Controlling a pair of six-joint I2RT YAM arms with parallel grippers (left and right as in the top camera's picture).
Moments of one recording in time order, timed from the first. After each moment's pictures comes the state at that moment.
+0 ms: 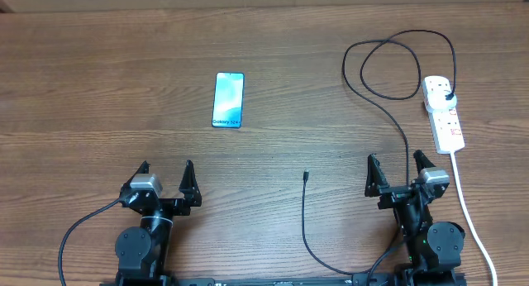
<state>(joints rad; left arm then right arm) -0.05 0.02 0.01 -0.07 0.03 -0.23 0.06 0.01 0.02 -0.03 -0.08 0.12</state>
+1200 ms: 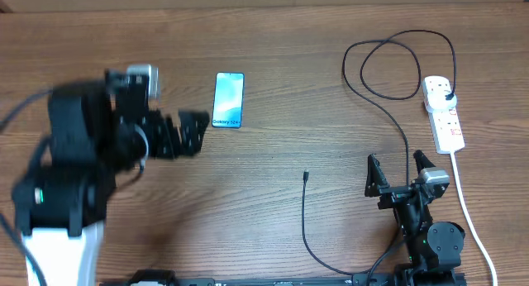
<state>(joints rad) -0.05 1.15 1.49 -1.12 0.40 -0.18 0.06 0.01 0.02 -0.03 -0.08 0.12</state>
